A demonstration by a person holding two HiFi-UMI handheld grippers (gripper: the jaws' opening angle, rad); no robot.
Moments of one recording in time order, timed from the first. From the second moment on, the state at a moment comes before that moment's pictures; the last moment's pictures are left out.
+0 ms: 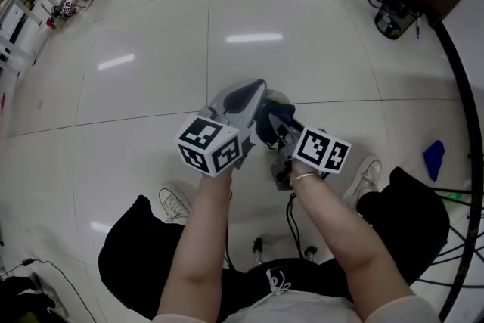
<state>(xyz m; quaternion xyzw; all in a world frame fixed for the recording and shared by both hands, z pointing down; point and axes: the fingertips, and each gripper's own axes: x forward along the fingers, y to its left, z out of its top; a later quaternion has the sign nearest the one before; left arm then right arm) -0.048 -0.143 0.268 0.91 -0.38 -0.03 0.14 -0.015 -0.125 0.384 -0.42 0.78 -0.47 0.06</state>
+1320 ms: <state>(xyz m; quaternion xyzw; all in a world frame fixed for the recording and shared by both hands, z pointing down) -0.065 -0.143 0.275 0.90 -0.42 -0.03 0.15 -0.001 -0.050 0.521 -0.40 0.75 -0.51 -0.12</state>
